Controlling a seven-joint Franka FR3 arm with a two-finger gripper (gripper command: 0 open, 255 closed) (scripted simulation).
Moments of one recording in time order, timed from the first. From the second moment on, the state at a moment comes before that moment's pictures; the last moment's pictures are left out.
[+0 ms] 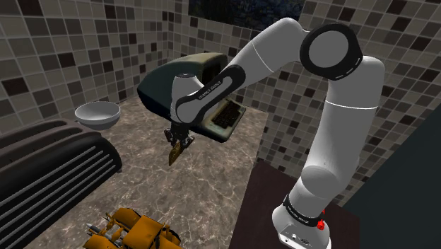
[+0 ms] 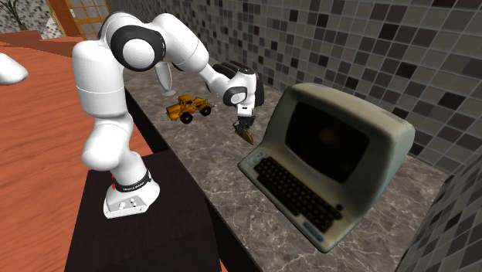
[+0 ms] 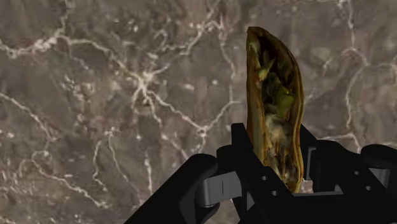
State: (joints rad) arm -0.18 0.25 0.37 -2.24 -0.05 2.48 1.46
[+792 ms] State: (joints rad) arm -0.19 0.19 0.38 -2.22 -0.02 2.41 1.43
